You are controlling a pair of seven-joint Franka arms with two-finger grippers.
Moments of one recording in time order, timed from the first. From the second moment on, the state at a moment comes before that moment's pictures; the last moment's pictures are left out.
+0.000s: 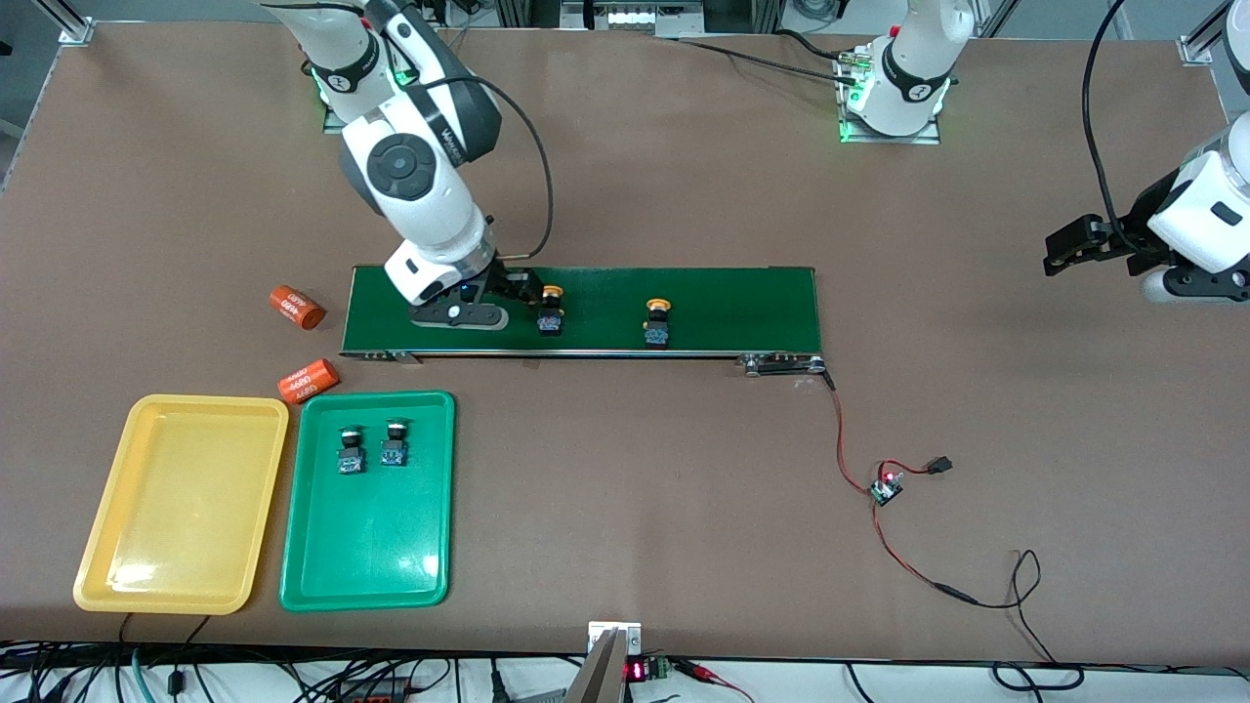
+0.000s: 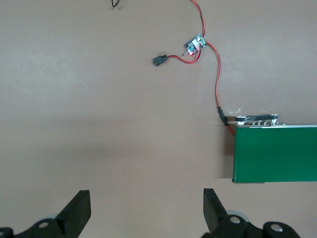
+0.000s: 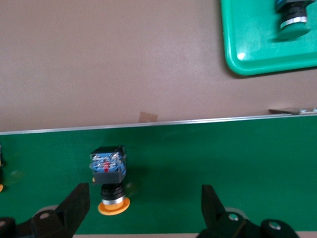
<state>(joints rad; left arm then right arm) 0.04 0.03 -0.04 -1.66 0.00 1.64 -0.01 0.22 0.30 0.39 -1.98 -0.10 2.31 0.73</state>
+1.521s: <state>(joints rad) 0.04 0.05 -0.05 -1.66 -0.01 1.62 -0.01 0.27 0.45 0.38 -2.02 -0.33 2.43 0.88</state>
